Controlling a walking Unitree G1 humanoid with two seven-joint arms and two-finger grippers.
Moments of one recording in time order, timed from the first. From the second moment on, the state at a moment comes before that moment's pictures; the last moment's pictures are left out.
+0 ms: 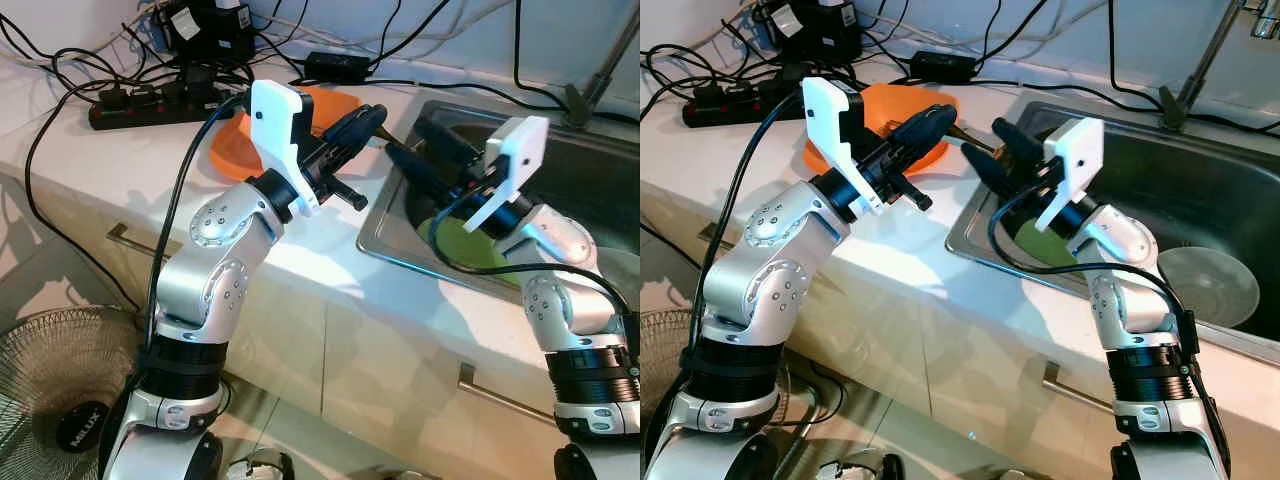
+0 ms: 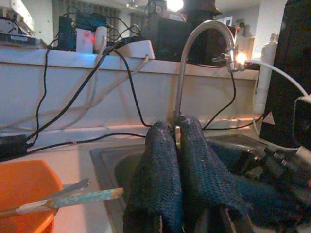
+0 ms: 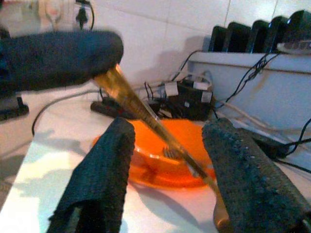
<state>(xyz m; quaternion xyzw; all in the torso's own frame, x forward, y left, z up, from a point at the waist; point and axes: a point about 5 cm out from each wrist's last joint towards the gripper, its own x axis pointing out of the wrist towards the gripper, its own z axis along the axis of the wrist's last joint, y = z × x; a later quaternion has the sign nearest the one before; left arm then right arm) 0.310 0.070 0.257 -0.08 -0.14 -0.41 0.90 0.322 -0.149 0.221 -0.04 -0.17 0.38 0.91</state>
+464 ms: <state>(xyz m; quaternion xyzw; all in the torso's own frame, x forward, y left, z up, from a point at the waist) 0.309 0.068 0.255 -0.08 -0.14 -0.42 0.89 0.323 -0.133 0.197 -0.12 -0.13 0.38 0.91</state>
